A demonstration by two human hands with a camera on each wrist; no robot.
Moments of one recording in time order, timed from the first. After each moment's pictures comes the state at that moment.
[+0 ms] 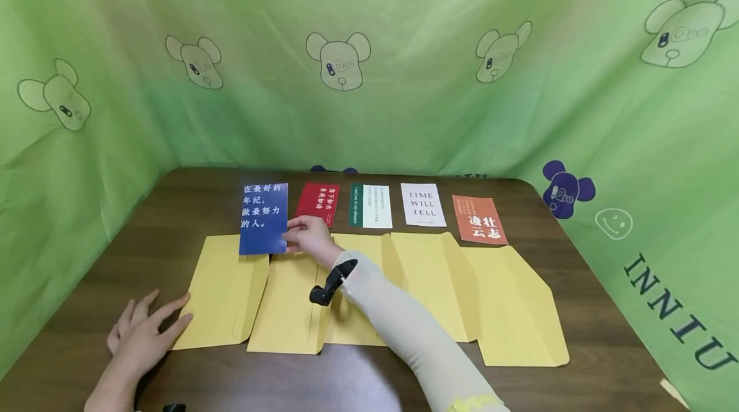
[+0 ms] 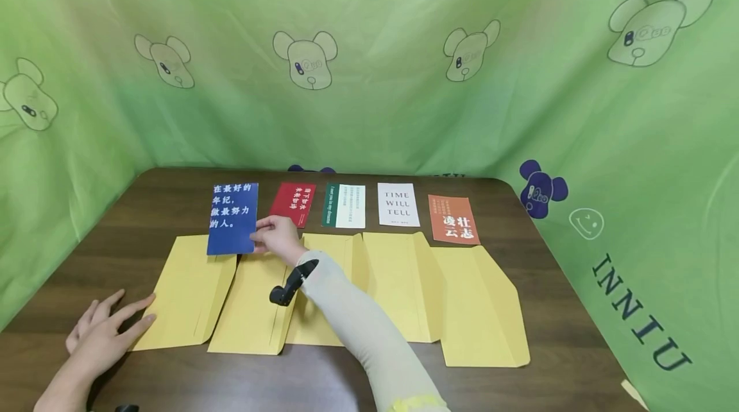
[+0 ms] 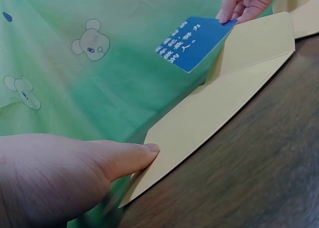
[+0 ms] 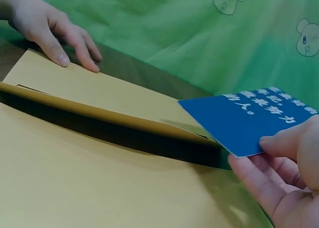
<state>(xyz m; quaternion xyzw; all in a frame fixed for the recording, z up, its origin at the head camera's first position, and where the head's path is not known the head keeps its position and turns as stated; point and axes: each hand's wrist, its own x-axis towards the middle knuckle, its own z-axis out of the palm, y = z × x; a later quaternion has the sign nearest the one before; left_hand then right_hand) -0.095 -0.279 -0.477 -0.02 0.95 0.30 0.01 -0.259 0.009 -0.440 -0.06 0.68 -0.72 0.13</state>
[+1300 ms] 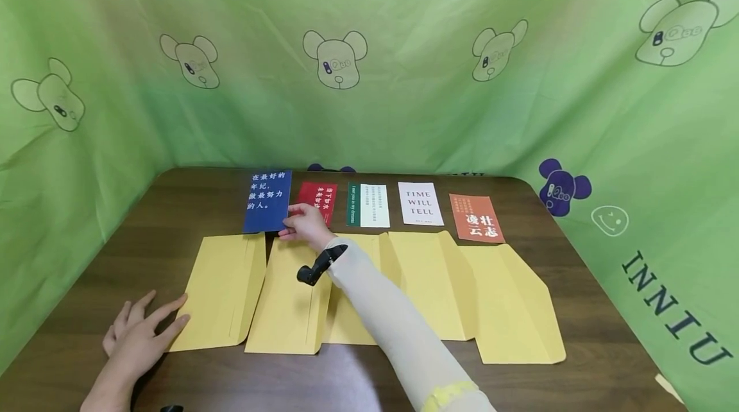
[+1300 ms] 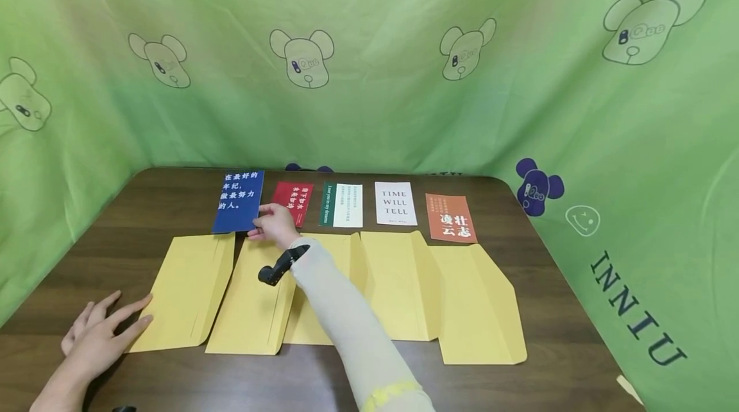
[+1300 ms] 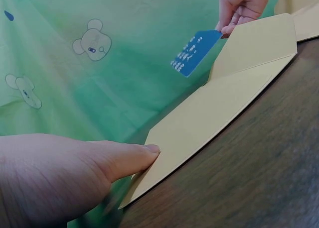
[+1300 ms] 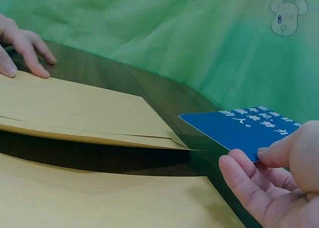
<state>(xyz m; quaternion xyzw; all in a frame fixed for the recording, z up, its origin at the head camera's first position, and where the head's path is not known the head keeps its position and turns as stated) -0.095 -0.278 -0.478 -0.01 0.95 0.30 0.01 -0.287 -0.001 -0.437 0.00 0.65 -0.75 0.15</state>
